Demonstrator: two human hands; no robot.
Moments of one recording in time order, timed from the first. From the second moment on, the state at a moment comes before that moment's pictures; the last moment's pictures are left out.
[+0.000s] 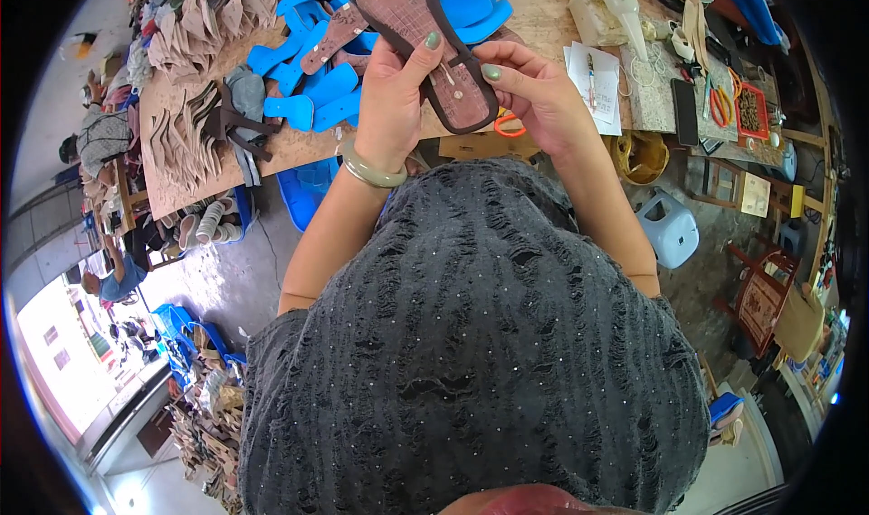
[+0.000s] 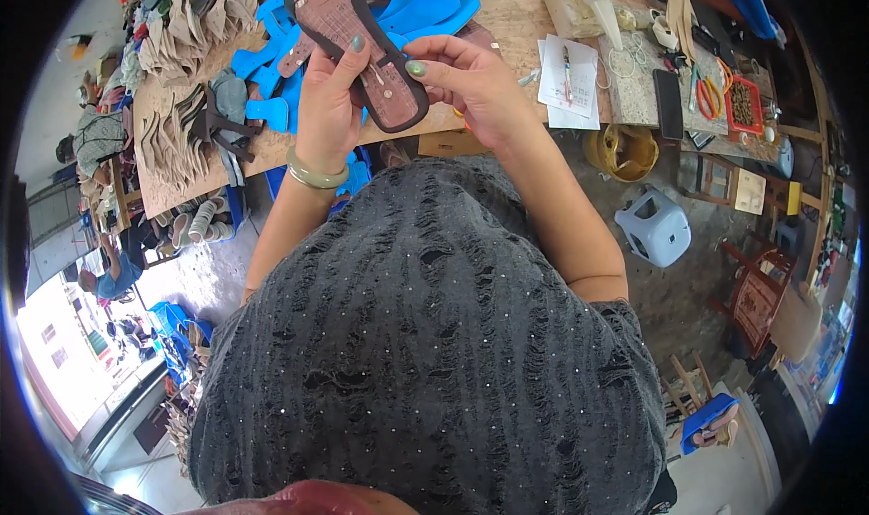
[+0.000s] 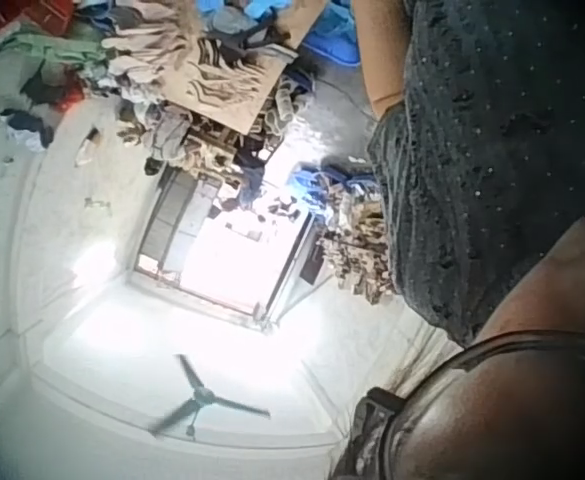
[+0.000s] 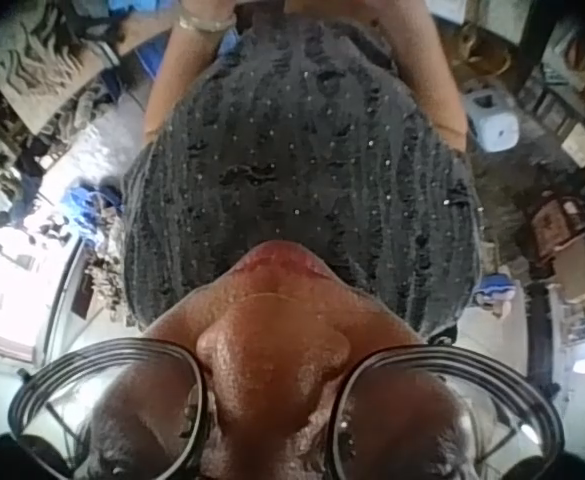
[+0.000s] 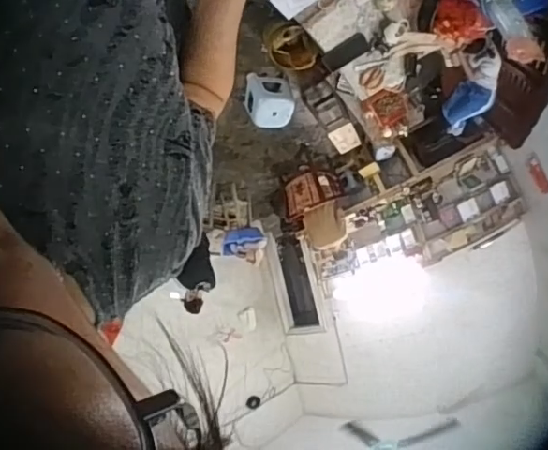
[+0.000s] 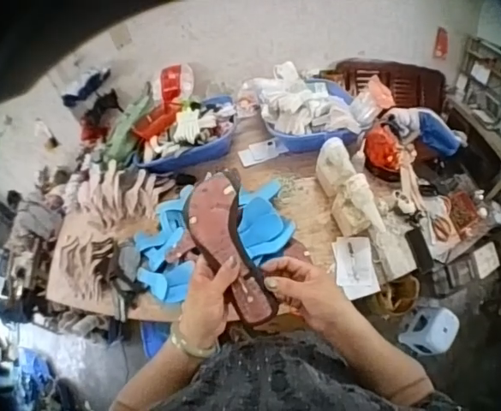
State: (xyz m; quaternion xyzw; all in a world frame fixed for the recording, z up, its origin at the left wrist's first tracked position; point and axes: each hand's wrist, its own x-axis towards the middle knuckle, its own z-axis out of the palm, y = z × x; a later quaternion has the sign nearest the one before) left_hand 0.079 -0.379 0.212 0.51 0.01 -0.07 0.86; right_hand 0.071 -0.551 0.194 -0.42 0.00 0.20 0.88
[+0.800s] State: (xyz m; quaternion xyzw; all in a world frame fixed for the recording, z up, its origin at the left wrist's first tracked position) left_hand 0.061 -0.369 0.213 0.68 -0.03 -0.06 0.73; right_hand 0.079 -0.549 0.220 -0.81 -0.36 -0.03 0.46
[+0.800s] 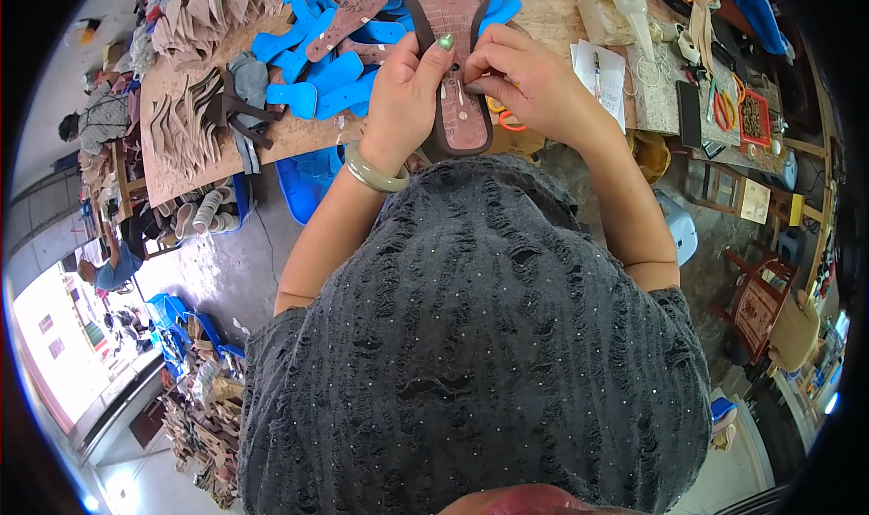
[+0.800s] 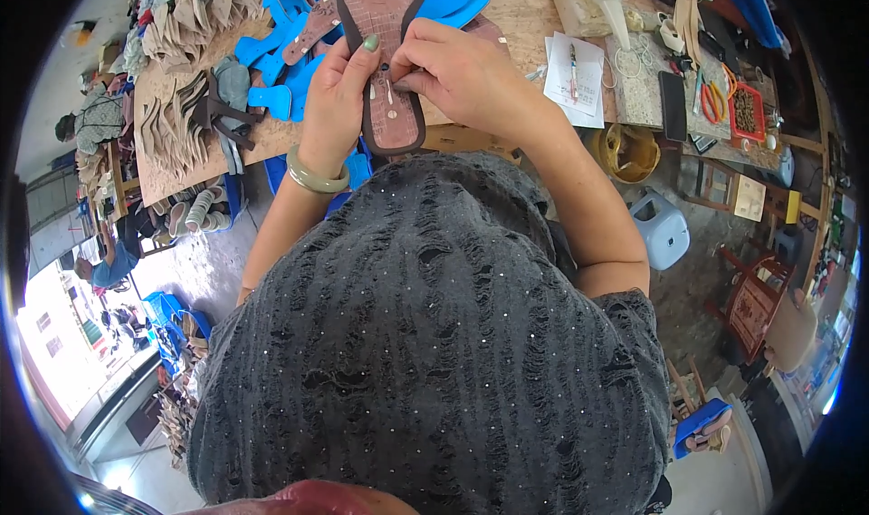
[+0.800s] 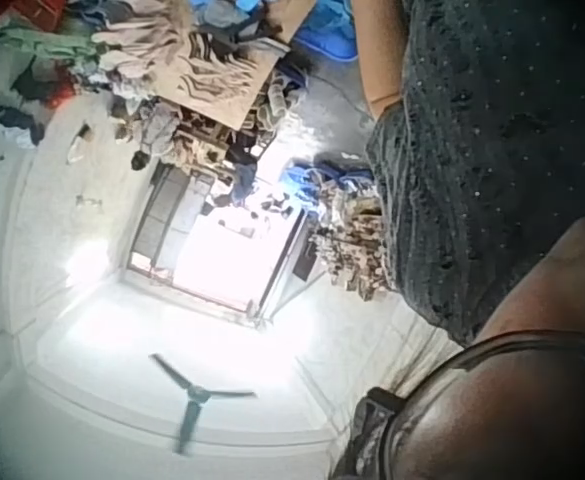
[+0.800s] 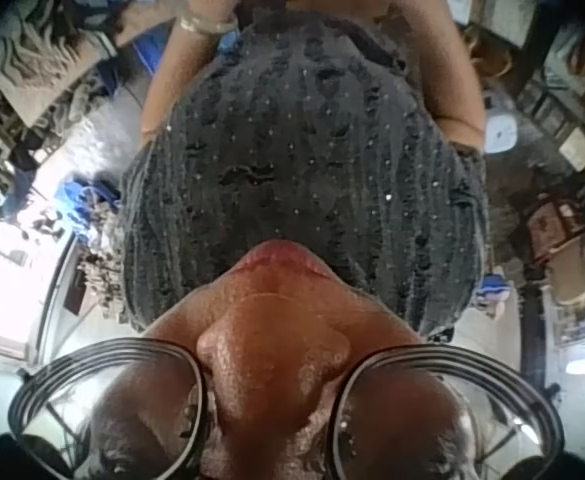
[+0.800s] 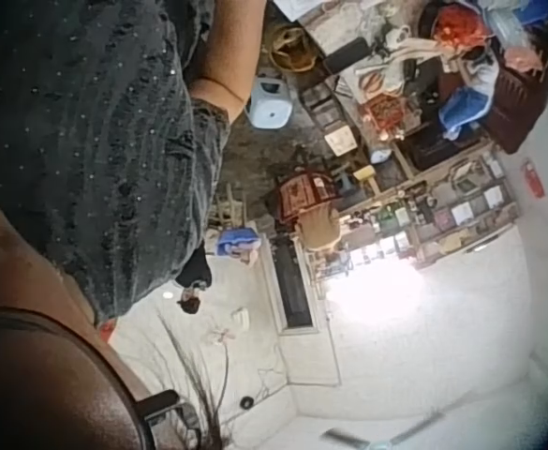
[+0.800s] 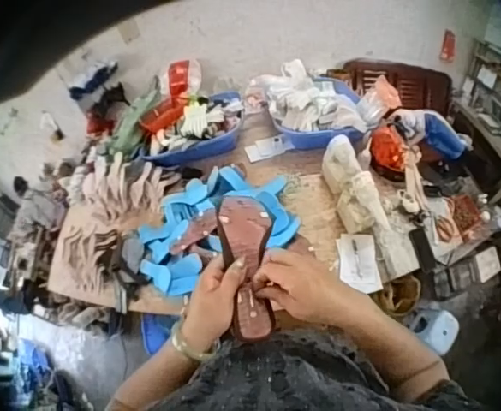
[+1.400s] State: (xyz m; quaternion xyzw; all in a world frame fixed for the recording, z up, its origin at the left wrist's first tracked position) left_hand 0.060 -0.367 0.218 0.34 0.03 -0.25 0.91; right_hand 0.090 -0.550 0.186 -0.59 -0.24 0.08 0.77
